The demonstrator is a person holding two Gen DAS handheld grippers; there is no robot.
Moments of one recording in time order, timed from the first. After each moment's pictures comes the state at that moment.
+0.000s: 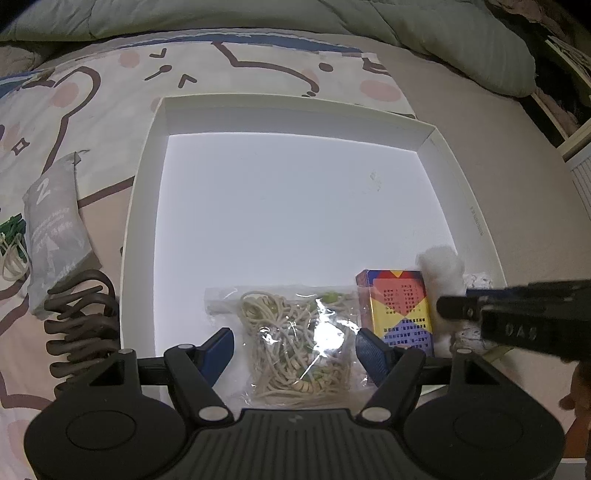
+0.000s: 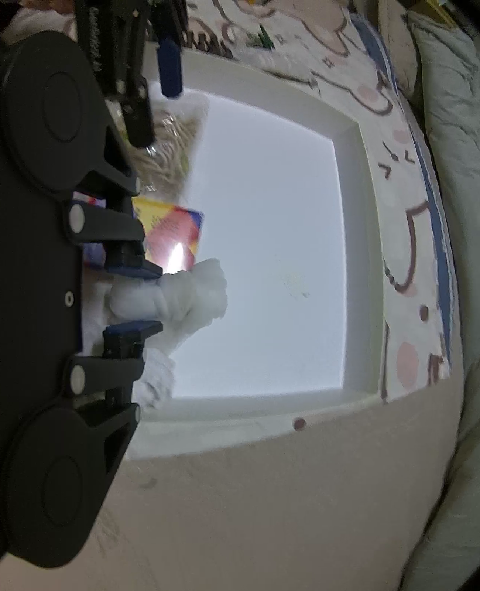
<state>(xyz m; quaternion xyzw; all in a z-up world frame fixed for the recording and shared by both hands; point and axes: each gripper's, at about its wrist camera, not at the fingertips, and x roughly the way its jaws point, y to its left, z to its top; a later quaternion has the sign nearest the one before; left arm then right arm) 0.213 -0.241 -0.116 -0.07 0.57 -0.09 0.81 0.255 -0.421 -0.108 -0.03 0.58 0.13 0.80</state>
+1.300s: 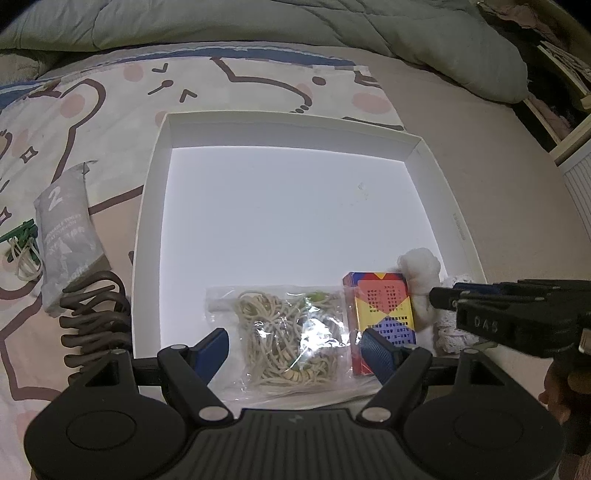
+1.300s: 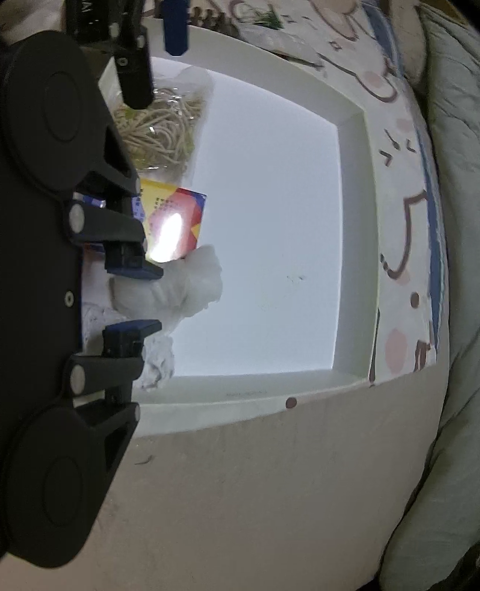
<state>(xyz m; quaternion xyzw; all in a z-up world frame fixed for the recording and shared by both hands) 0.201 -0.236 -0.093 -0.07 0.56 -0.10 0.82 0.247 -0.415 -0.108 -0.07 0.55 0.08 0.83</state>
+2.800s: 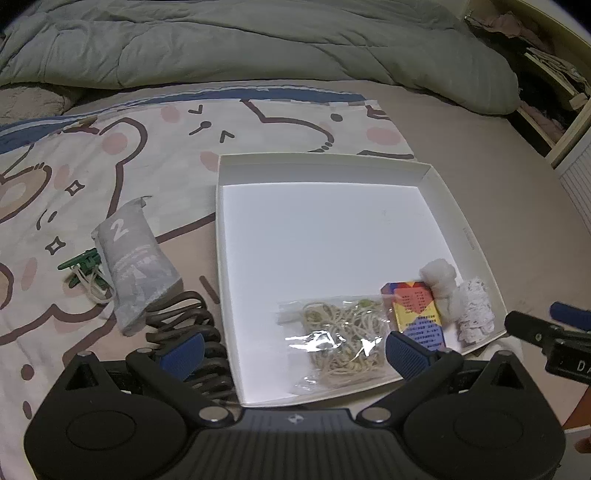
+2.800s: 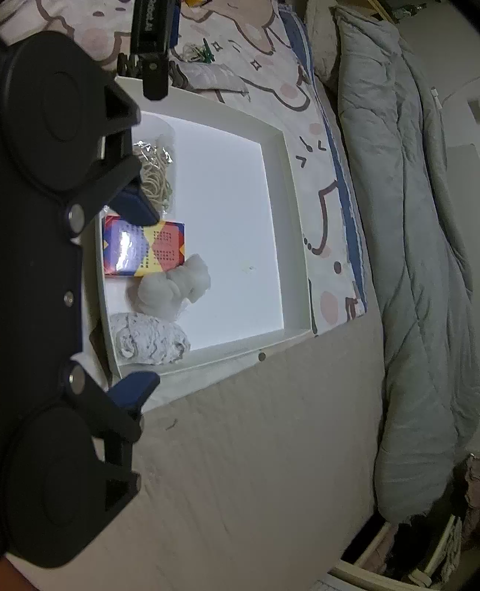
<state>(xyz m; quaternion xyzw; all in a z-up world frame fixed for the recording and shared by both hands) 0.177 -0.183 -0.058 -0.03 0.52 -0.10 0.85 0.158 -0.424 -0.039 0.00 0.45 0.03 0.89</state>
